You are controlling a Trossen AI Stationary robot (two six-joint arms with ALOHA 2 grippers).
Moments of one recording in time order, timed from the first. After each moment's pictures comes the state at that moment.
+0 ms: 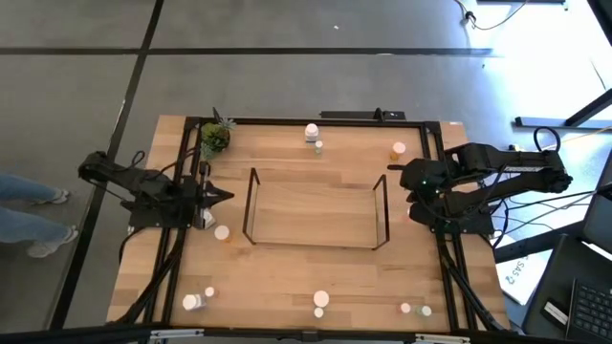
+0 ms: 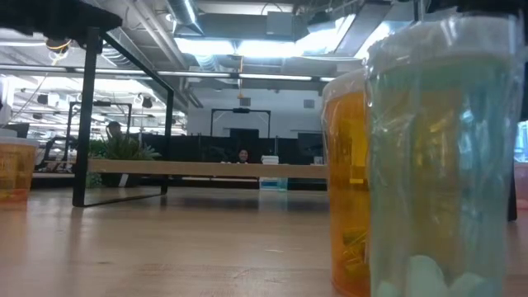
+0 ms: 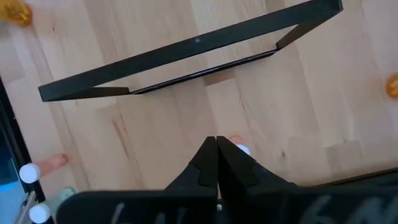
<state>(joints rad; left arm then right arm) -0.37 0.19 0.32 -0.21 -0.43 0.07 0.07 1.01 1.14 -1.39 -0.03 0.39</state>
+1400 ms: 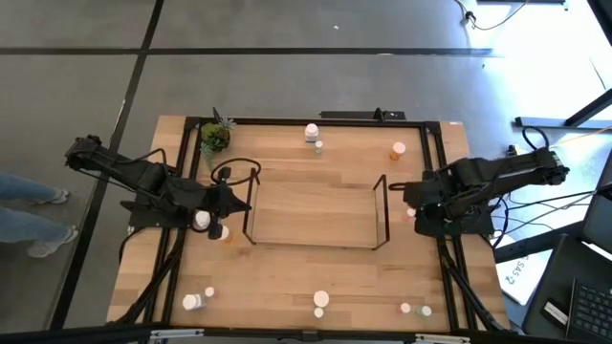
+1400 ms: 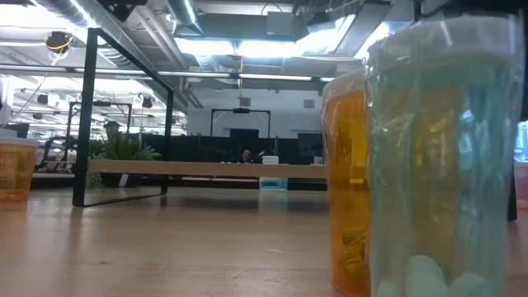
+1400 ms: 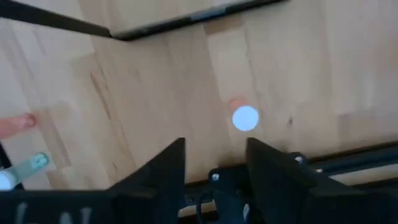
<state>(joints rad) -0.37 0.82 0.83 -0.55 -0.35 -0.18 0.25 1.01 0.99 -1.41 -0.01 0.52</state>
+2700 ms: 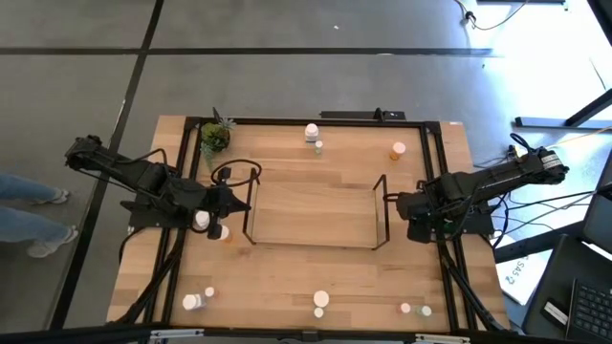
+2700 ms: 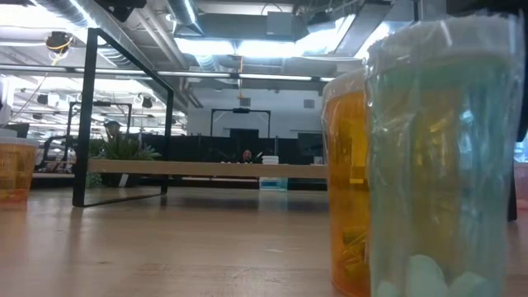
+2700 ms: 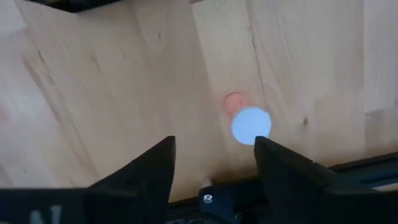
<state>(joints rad) -0.37 0.82 0.83 -0.57 -0.35 -0.16 0.26 1.01 0.74 -1.23 0.02 0.52</state>
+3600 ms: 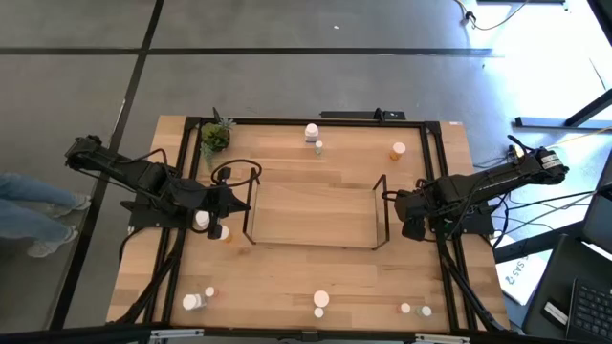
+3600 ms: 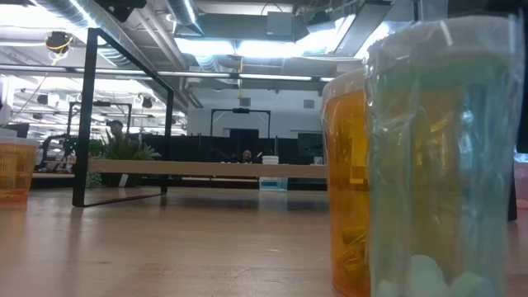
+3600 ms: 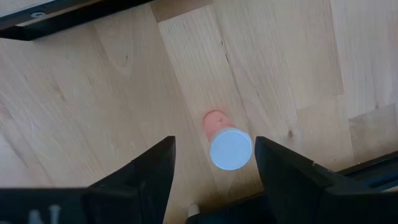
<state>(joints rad) -0.37 0.82 0.83 -0.57 -0.35 -0.16 0.26 1.01 0.67 -1.15 0.12 0.60</state>
